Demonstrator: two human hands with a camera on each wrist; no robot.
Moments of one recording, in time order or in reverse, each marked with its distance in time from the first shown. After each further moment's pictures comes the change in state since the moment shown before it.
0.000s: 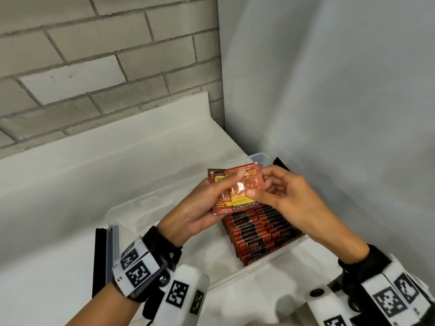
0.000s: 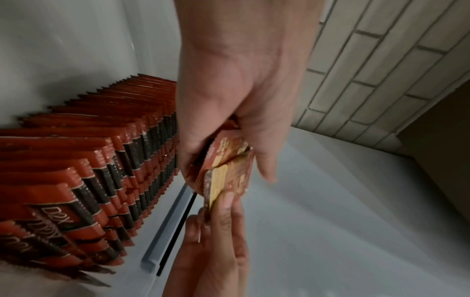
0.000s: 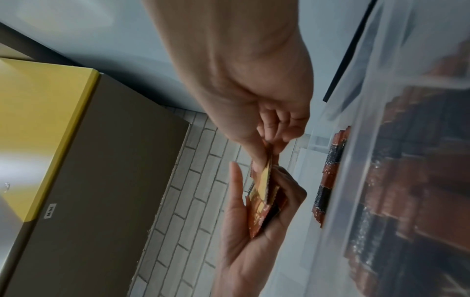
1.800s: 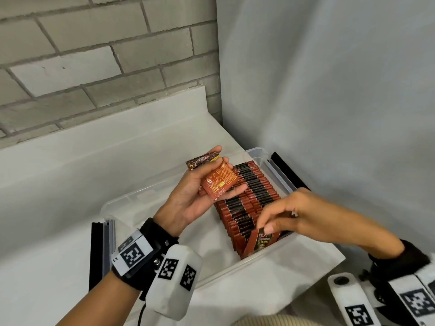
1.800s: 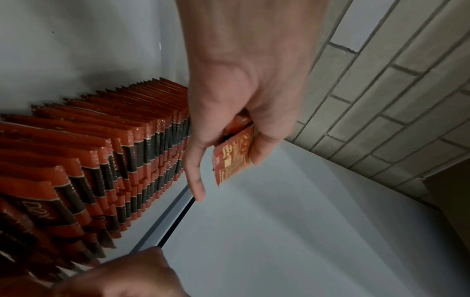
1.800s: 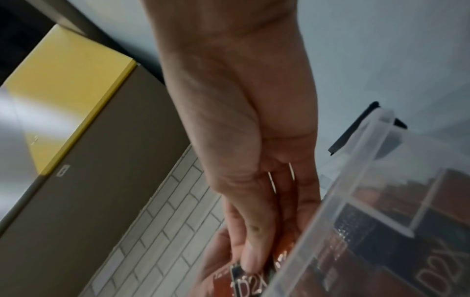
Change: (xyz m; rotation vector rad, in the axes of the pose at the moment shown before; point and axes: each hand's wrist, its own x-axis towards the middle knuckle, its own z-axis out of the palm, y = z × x) left_hand 0.017 -0.005 -0.023 -0.510 -0.049 0.113; right_hand -0.020 0.000 -0.034 -0.489 -0.585 -0.126
